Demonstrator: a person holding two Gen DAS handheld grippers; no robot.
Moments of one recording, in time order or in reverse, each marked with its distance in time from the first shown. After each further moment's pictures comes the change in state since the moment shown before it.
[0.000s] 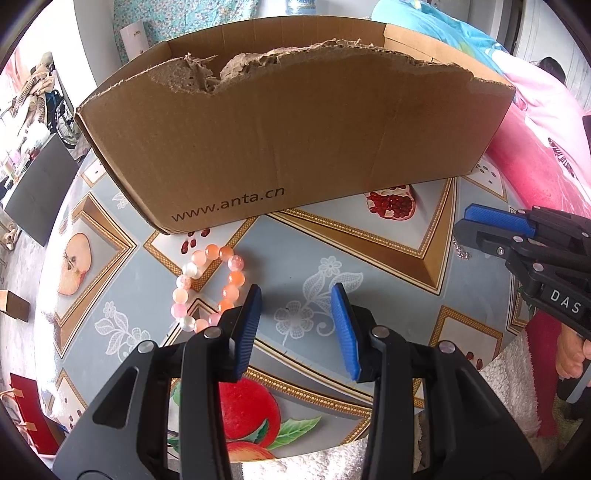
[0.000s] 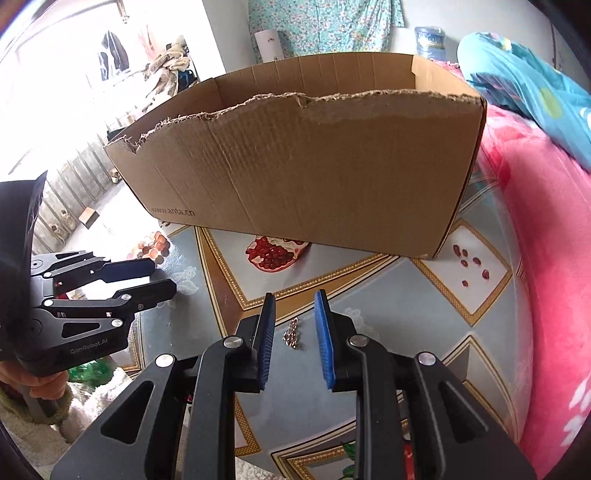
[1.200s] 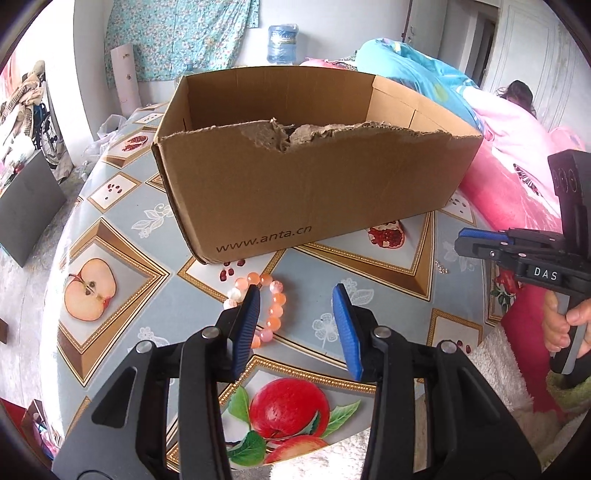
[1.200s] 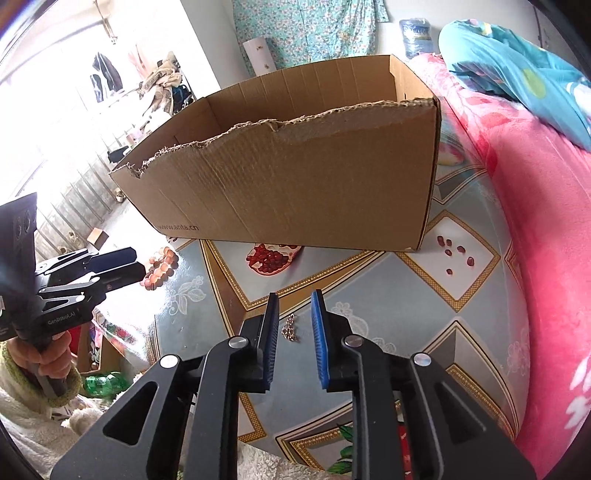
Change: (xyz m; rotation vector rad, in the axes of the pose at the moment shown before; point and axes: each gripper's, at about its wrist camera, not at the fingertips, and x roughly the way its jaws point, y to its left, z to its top) left arm -0.041 0.054 -0.011 0.013 -0.155 -0.143; right arm -0.026 -0.019 -0.005 0.103 -0.017 0.049
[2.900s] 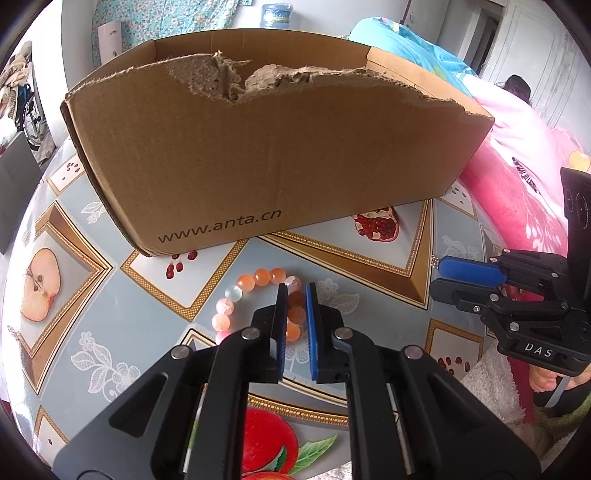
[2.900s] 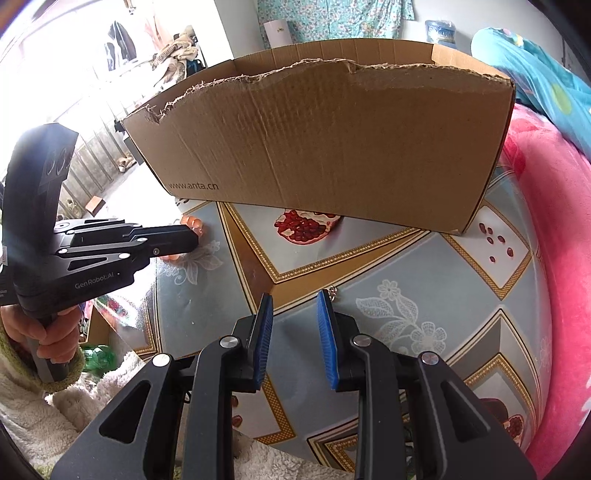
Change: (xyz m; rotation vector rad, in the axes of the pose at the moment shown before) left arm 0.053 -0.028 0.005 -0.024 0.083 -0.061; right arm 0.027 0.031 -0.010 -0.106 0.054 -0.010
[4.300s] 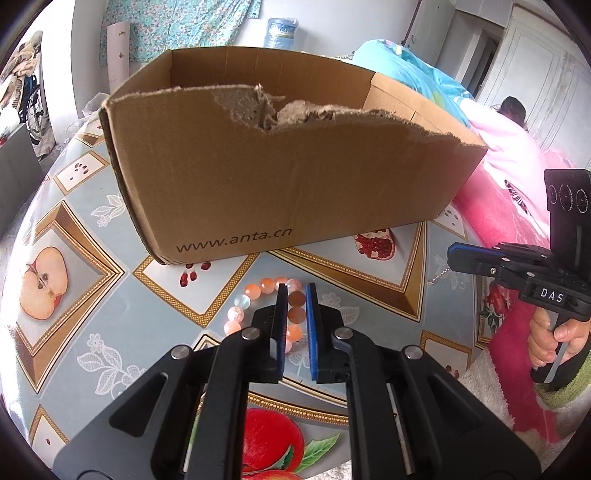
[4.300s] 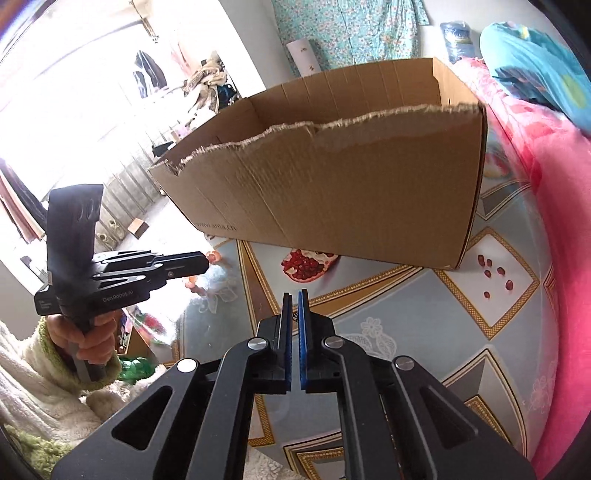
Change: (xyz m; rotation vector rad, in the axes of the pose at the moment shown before) left arm -0.020 0.014 -0.002 -0.047 -0.079 -0.044; right arm -0.018 -0.031 0.018 0.020 -0.082 0.194
